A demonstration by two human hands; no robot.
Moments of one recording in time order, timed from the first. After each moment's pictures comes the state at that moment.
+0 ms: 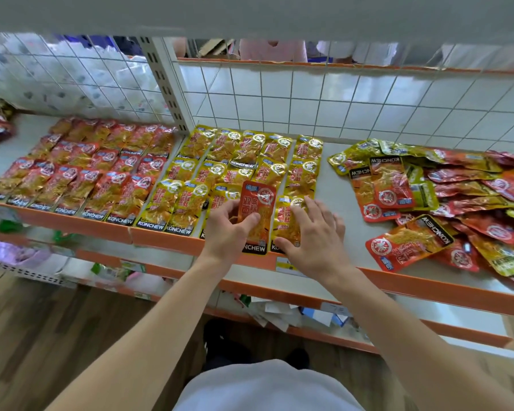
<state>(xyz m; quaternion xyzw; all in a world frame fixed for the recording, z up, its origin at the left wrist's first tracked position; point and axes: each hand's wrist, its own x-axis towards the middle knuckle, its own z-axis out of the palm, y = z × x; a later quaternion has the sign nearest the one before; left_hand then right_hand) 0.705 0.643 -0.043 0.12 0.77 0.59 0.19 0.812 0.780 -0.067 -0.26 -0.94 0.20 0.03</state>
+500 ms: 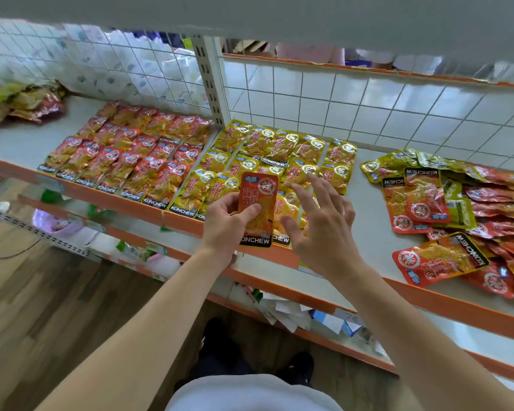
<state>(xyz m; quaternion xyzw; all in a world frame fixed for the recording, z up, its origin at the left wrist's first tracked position) 0.696 0.607 -0.019 0.02 0.73 0.66 0.19 0.792 0.752 -0.029 -0.17 -0.94 0.26 0.16</state>
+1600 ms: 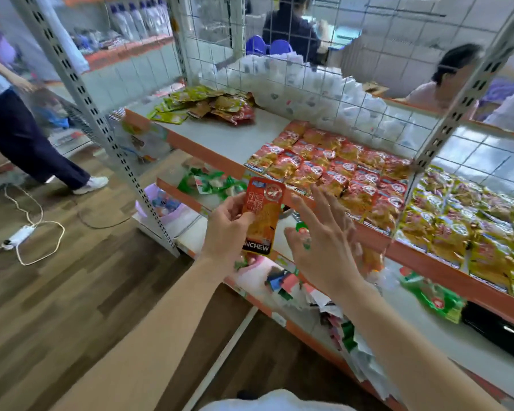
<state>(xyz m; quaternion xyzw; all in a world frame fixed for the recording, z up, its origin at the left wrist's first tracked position) 0.552 0.188 0.006 -0.02 0.70 0.71 0.06 0.611 0.349 -0.007 -0.02 -0.95 0.28 0.16</state>
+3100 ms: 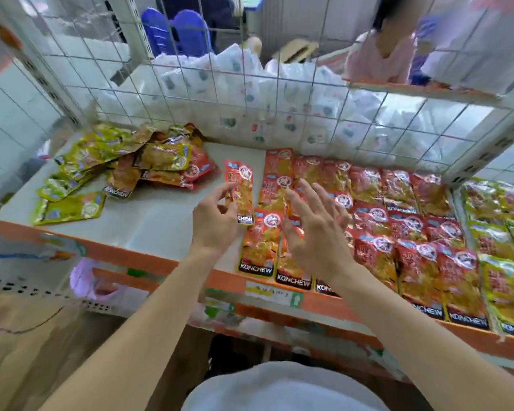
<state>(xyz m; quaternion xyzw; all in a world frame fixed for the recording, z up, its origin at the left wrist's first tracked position) 0.192 0.240 -0.044 0.16 0.85 0.50 0.07 0.322 0.382 -0.044 -0.20 -0.94 0.23 0.14</state>
